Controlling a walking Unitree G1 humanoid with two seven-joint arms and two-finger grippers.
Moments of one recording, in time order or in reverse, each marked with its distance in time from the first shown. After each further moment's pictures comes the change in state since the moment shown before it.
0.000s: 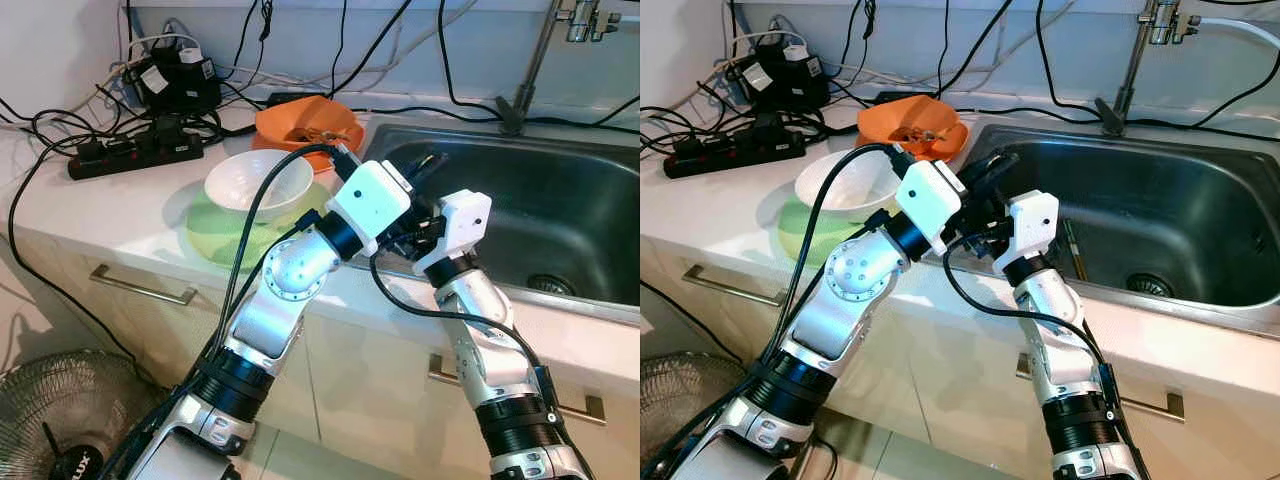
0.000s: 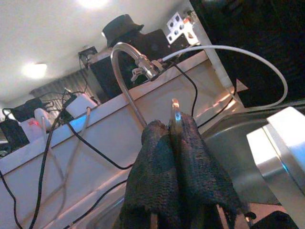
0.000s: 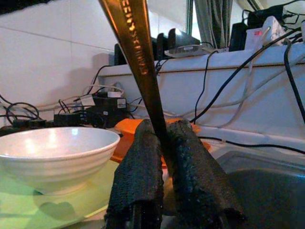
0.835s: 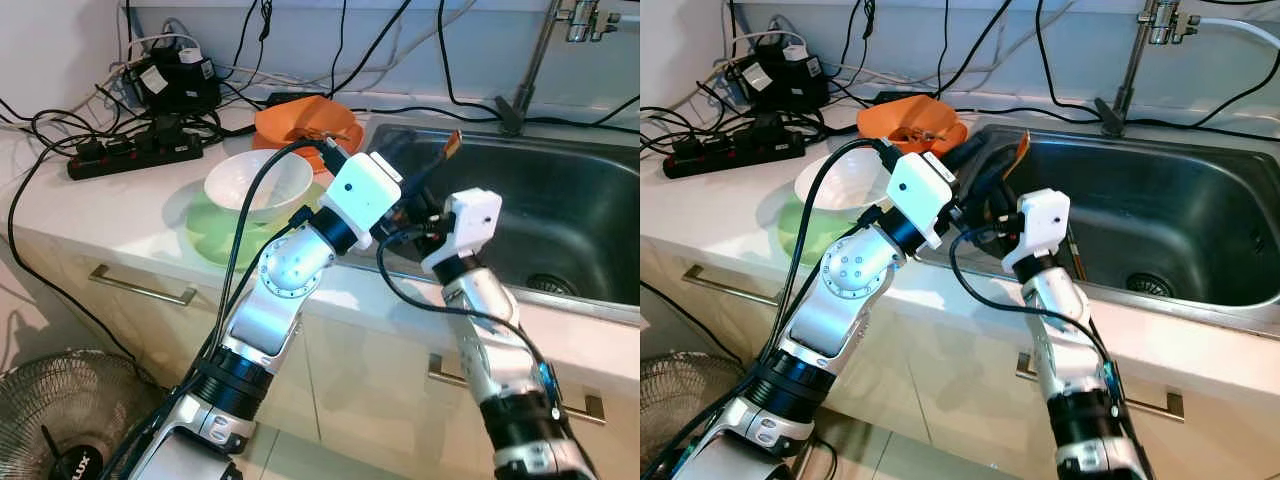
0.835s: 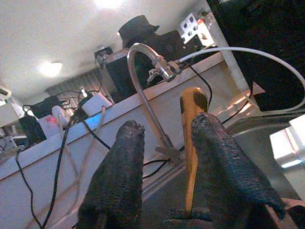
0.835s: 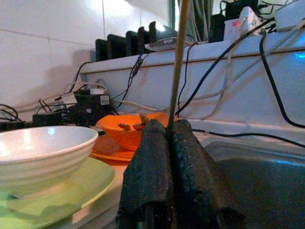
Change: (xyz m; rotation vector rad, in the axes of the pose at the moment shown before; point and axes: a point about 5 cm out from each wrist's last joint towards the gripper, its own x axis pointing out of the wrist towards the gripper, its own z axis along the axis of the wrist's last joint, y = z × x) left arm -0.002 0.008 0.000 0.000 -0.003 0.076; right arm 0.002 -0.015 -0.003 -0.022 0.024 -0.067
